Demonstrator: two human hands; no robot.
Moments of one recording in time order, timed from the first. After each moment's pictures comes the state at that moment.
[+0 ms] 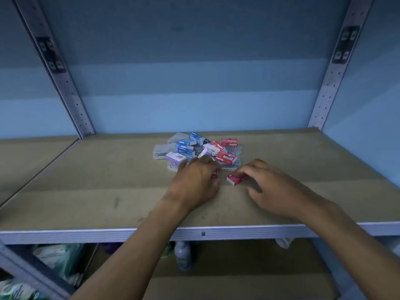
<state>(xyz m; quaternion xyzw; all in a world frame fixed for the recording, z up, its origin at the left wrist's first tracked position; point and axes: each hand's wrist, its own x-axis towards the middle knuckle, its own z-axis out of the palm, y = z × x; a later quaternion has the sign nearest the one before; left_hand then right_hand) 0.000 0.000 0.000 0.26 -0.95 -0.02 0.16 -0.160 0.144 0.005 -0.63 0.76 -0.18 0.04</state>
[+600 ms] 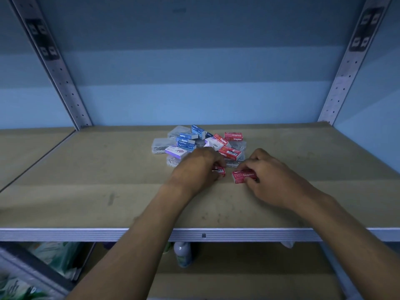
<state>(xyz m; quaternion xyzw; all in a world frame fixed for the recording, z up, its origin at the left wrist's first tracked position) -0.016 -0.022 0.002 0.23 -0.95 -0.14 0.16 -0.166 0.116 -0.004 -0.59 0.79 -0.15 0.01</state>
